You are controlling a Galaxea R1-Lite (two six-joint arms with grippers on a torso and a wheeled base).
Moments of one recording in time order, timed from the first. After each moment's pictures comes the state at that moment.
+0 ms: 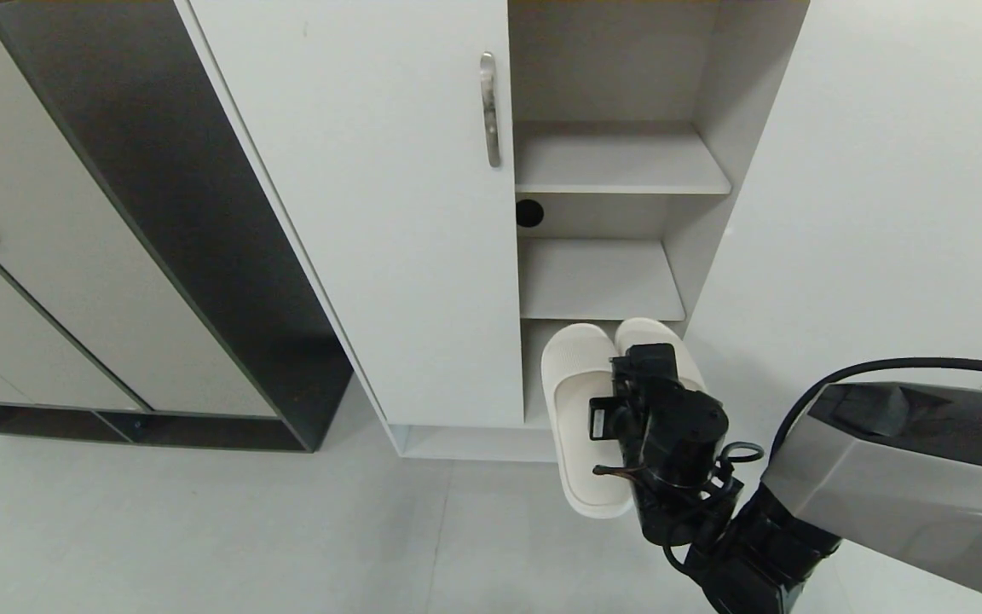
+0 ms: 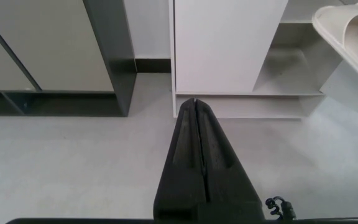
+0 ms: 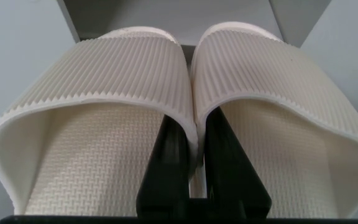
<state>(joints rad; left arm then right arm) 0.00 0.00 0.00 0.00 0.01 0.01 0.75 2.27 -0.87 -1.49 -0.72 -0.04</state>
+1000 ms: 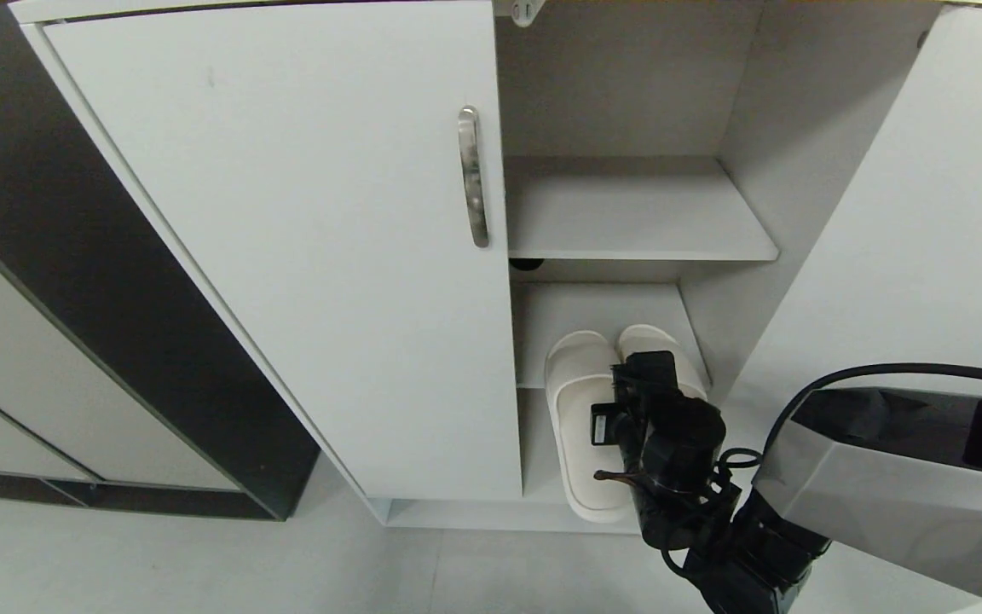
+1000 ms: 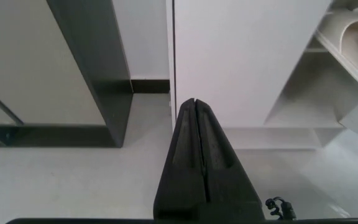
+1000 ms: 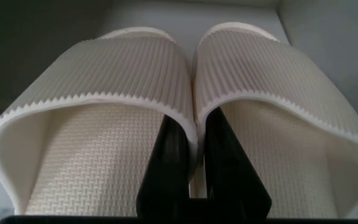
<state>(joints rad) 0.00 0.00 0.00 0.00 0.01 0.01 0.74 2.30 -0.86 -1.52 -0.72 -0.04</state>
